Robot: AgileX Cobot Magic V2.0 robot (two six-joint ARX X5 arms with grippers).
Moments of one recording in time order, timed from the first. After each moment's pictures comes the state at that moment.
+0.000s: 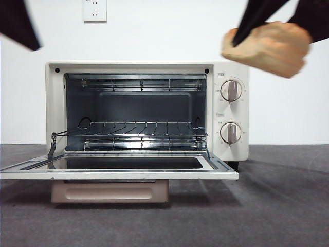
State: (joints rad) left arm -0.43 0.90 0.92 -0.78 0.19 -0.07; right arm 0.68 0.92 0.78 -0.46 -0.08 0.36
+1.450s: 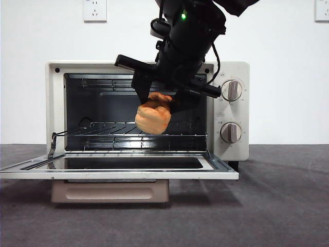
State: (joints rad) left arm -0.40 0.52 0.81 -0.94 0.19 -0.07; right arm 0.77 1.75 1.13 0.08 0.29 0.58
